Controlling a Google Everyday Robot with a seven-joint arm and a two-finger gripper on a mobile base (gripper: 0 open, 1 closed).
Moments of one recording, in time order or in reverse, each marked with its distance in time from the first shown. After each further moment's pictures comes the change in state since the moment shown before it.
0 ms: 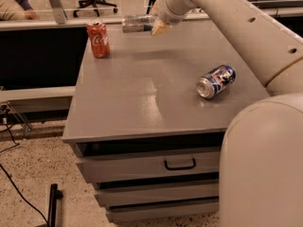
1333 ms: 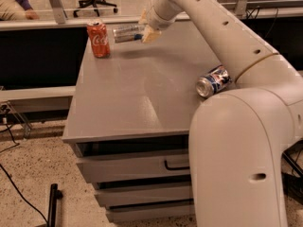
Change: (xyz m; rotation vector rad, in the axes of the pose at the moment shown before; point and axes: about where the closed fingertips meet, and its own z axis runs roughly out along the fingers) arm -0.020 0.016 0.050 -0.117 -0.062 -0.063
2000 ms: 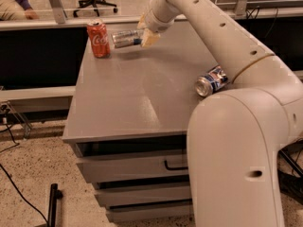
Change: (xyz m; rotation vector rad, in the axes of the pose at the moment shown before) arm -0.003 0.007 0.009 -0.023 -0.012 -0.027
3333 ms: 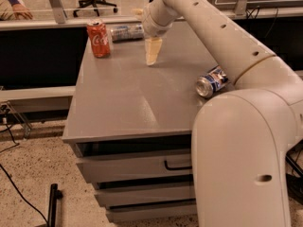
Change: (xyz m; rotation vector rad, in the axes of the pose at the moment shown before) arm -0.014 0.016 0.004 -0.037 -0.036 -0.080
